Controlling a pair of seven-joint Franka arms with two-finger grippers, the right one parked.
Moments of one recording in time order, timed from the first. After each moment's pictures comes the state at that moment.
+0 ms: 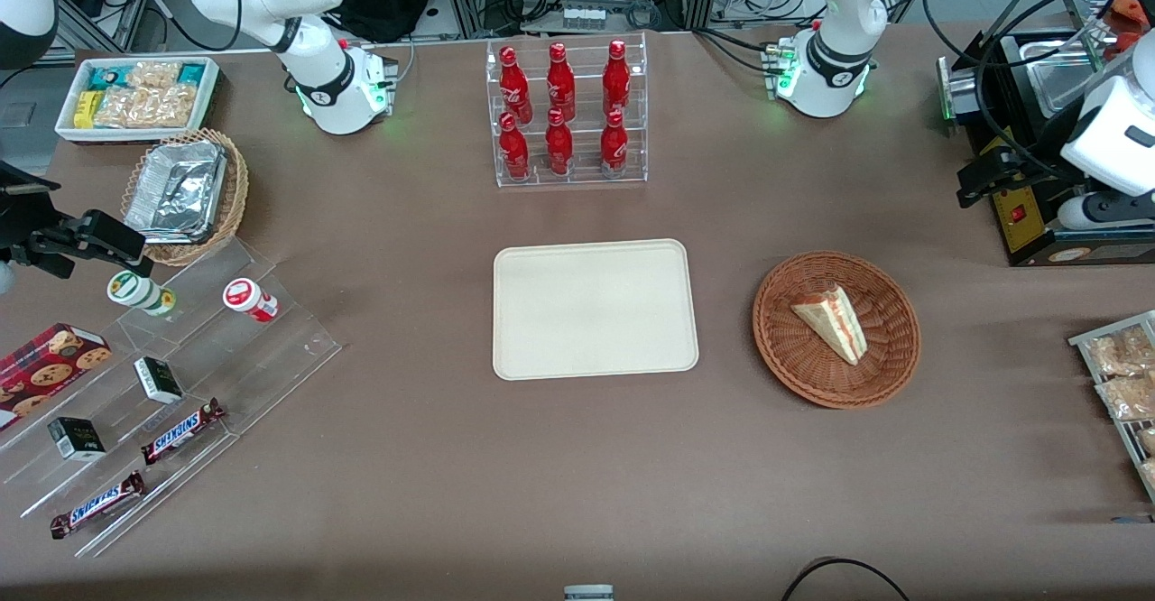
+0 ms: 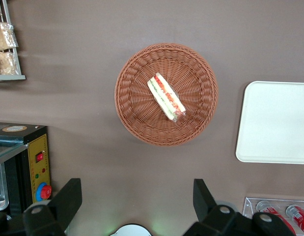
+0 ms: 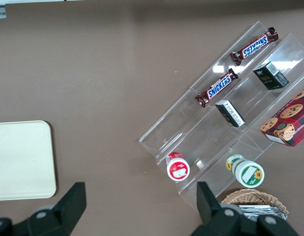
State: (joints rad) arm 0.09 -0.01 -0.15 -1.55 0.01 1.46 -0.14
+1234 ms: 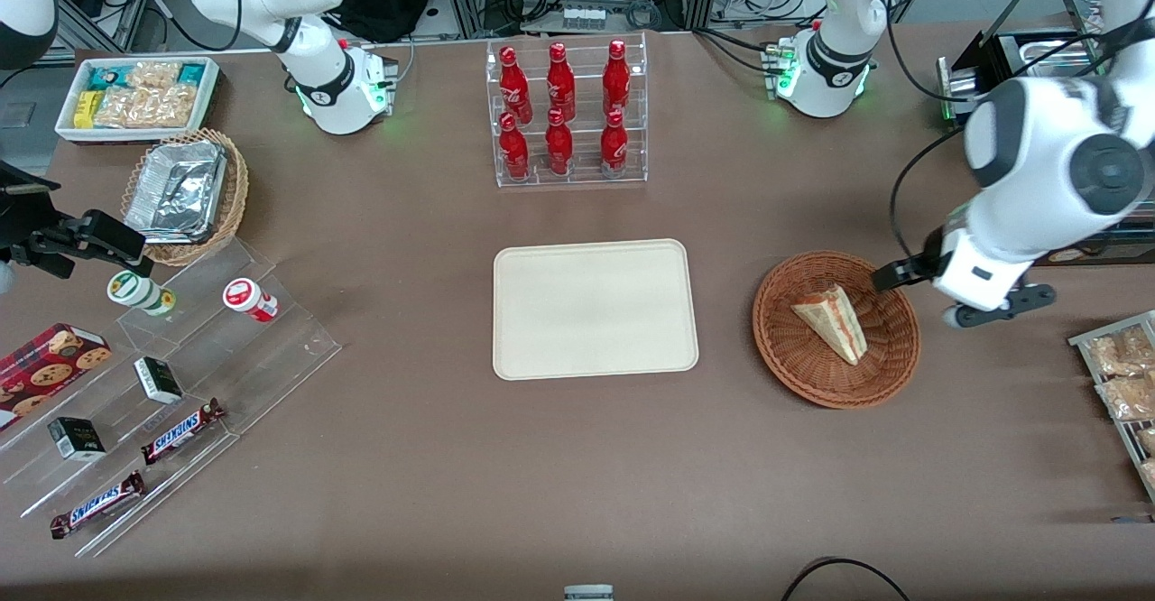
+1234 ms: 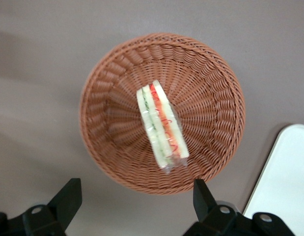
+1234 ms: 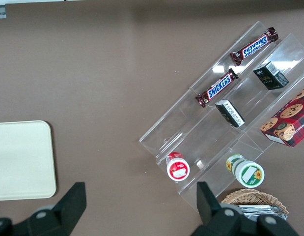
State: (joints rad) arm 0.07 0.08 -0.19 -2.02 0.01 2.02 -0.44
